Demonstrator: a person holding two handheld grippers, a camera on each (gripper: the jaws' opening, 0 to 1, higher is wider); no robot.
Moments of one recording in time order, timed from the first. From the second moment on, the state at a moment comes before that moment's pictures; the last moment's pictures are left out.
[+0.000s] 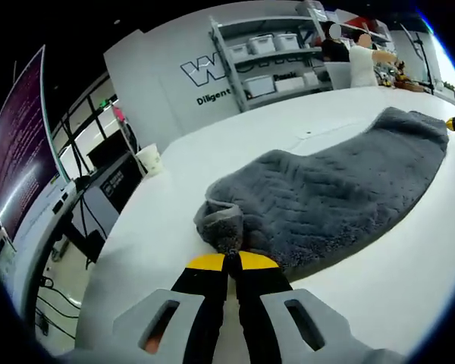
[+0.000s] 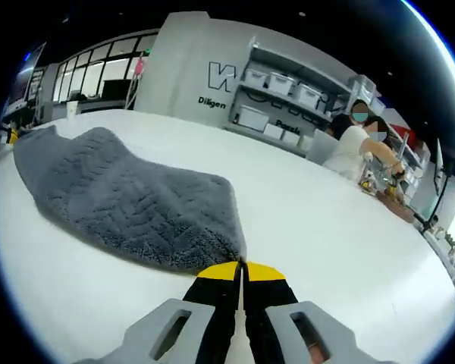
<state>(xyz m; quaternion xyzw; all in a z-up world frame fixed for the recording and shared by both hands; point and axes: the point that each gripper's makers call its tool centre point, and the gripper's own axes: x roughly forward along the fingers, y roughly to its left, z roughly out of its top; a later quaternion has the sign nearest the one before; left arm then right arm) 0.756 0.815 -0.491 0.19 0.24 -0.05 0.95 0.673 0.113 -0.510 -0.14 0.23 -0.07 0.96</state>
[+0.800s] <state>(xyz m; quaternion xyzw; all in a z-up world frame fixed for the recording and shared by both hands) 0.736 0.826 -0.508 0.12 0.30 -0.05 0.95 0.654 0.111 -0.510 -0.15 0.29 -0.08 0.94</state>
